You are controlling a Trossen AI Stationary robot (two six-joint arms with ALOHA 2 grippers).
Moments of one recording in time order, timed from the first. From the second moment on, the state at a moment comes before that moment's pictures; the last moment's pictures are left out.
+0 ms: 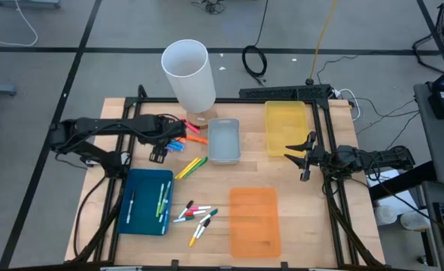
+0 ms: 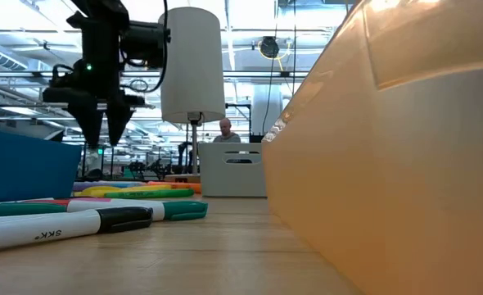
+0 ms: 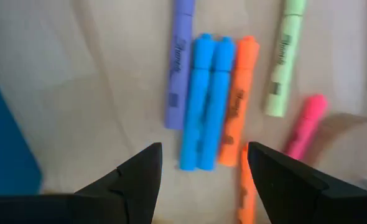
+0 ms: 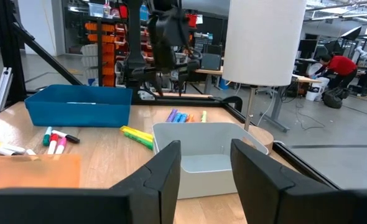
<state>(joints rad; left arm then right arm) 0.30 1.38 0.93 -1.07 -0.23 -2.59 0.14 0.01 0.06 -0.02 0.36 -0.09</state>
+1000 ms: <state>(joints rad) 0.35 1.52 0.70 -0.76 -0.13 -2.73 0.14 0.01 0.06 -0.02 0.36 -0.09</state>
